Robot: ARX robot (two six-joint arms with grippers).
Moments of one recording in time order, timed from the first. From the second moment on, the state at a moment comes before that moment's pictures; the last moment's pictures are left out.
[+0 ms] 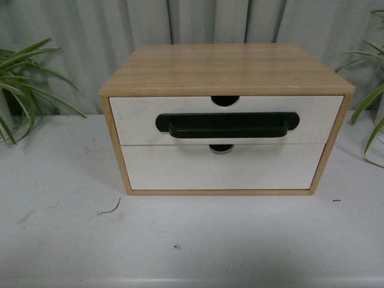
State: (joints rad) left arm 0.00 0.01 0.01 0.00 0.00 -0.01; right arm 0.00 0.00 0.01 0.00 0.00 0.00
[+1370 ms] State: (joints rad) left arm 0.00 0.01 0.01 0.00 0.00 -0.01; right arm 0.00 0.00 0.01 0.00 0.00 0.00
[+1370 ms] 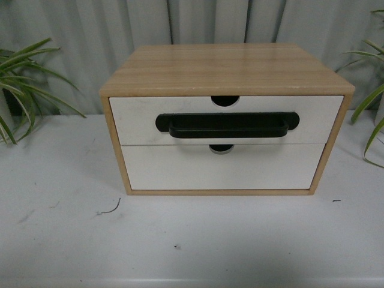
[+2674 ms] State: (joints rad) left arm -0.31 1.46 0.91 0.26 0.18 0.32; right arm 0.10 1.51 0.88 0.44 -0.44 -0.79
